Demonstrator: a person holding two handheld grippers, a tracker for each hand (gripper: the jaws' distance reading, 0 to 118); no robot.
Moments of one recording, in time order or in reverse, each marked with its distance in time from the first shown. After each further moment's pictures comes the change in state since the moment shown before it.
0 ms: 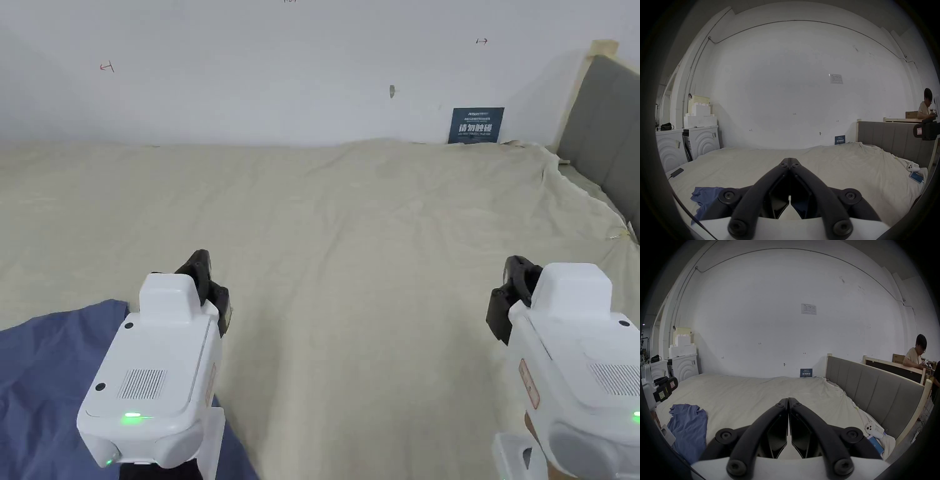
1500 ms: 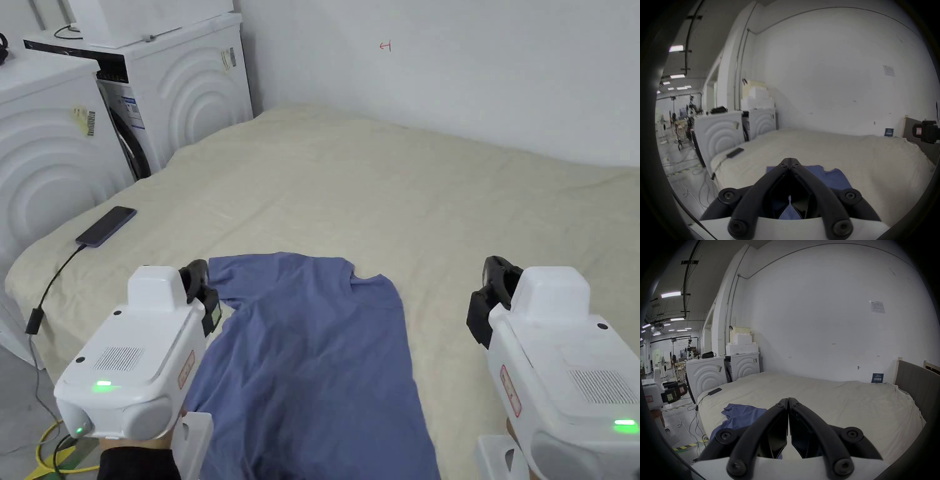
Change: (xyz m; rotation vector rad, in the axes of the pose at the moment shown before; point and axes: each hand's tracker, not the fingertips) left arm -0.229 -0.011 0.107 -0.202 0.436 0.097; right arm -0.215 -0.006 -0.040 0.019 0.590 0.043
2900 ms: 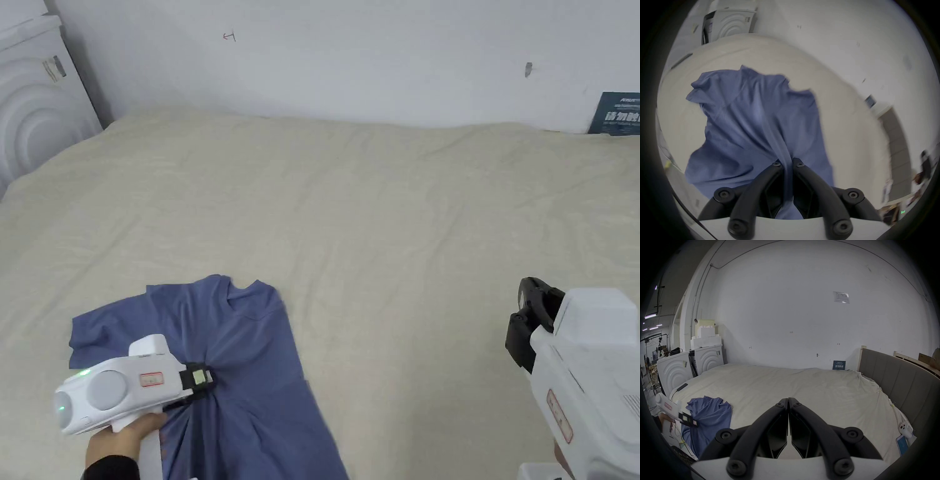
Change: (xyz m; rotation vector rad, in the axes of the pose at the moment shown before) left arm 0.066 -0.088 -0.155 -0.763 -0.353 0.388; right arm 0.138 -0.034 0.052 -0.094 -0.325 -0.044
